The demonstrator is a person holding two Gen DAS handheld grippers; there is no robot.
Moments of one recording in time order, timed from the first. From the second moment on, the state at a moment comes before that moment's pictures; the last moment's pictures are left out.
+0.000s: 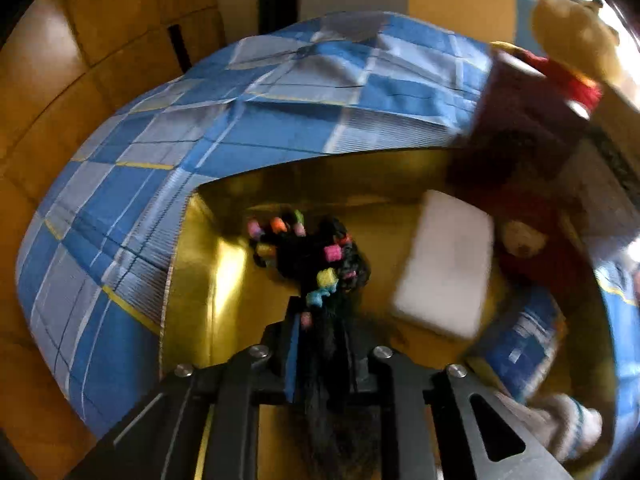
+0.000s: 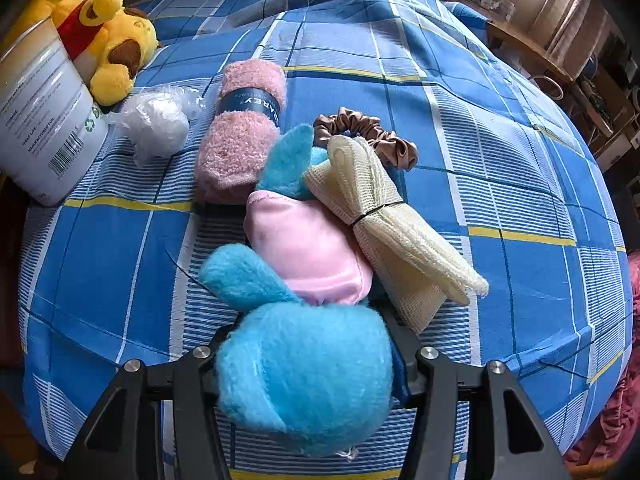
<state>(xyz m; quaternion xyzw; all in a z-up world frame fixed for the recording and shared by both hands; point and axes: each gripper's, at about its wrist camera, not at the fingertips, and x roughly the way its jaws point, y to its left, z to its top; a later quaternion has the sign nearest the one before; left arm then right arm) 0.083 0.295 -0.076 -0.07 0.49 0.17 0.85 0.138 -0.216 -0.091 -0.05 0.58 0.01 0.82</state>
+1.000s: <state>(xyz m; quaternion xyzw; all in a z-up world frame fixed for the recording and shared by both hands) -0.019 0.226 0.049 0.04 0.28 0.15 0.95 0.125 -0.205 -0.090 -0.06 0.56 0.00 0.82</state>
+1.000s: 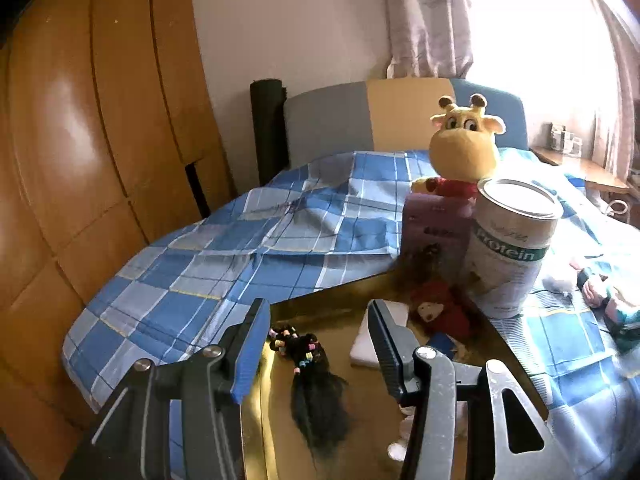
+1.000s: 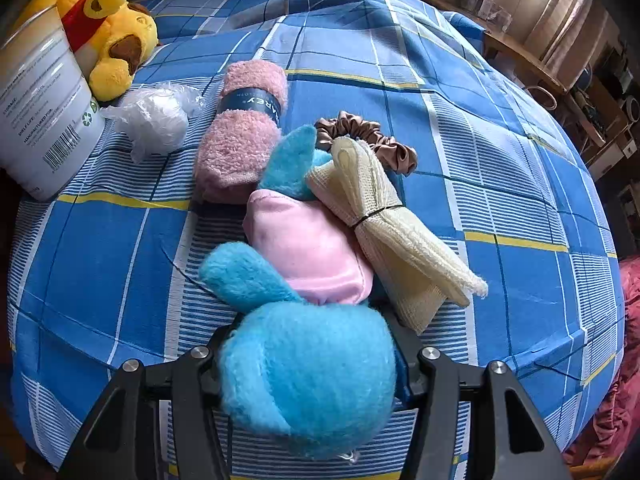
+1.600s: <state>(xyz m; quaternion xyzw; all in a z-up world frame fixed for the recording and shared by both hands) -0.034 0.228 0.028 0.03 0.30 0.13 0.94 0.125 -0.199 -0.083 -0.06 0.57 -0.02 0.82</state>
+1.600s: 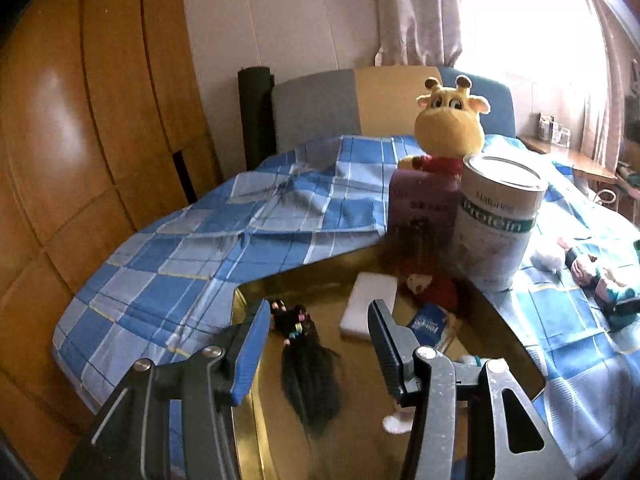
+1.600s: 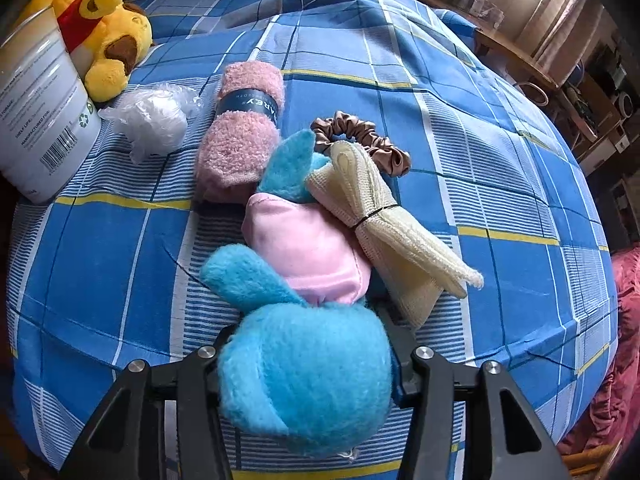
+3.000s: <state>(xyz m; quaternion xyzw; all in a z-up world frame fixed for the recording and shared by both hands) -0.035 0.257 -0.014 -0.03 0.36 0.12 0.92 0.333 -0.022 0.196 -0.04 0.37 0.05 0.93</state>
